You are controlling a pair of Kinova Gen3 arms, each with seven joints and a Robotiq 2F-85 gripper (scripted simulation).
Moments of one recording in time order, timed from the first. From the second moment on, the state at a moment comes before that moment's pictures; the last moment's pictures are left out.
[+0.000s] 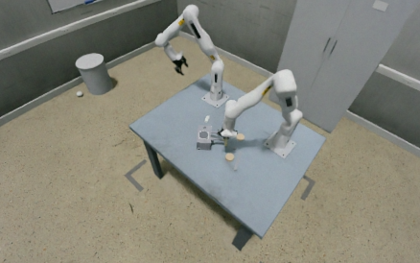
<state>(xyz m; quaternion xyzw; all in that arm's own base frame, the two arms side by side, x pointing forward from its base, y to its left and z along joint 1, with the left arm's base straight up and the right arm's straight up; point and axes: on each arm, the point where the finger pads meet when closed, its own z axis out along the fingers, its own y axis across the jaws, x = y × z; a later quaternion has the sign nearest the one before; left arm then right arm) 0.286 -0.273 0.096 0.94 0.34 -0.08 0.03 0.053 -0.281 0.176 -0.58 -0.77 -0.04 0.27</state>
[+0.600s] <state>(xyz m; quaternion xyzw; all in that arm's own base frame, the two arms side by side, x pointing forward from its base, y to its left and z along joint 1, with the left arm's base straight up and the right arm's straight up) 0.286 -0.274 0.096 0.94 0.34 -0.08 0.03 0.053 -0.281 0.176 -0.58 -0.77 -0.04 0.27</state>
